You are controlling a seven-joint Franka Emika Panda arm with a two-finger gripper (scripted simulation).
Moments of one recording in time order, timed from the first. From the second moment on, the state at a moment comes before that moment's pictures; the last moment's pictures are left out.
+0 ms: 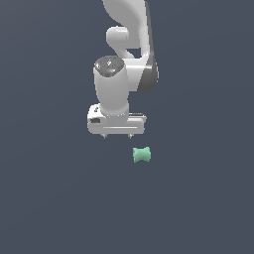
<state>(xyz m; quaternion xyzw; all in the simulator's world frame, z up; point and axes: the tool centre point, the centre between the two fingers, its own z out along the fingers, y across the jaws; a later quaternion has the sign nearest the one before) 0.011 -0.037 0.178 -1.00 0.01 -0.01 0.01</state>
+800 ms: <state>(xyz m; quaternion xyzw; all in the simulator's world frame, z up) 0.013 -0.025 0.170 -1.00 0.09 -0.01 0.01</state>
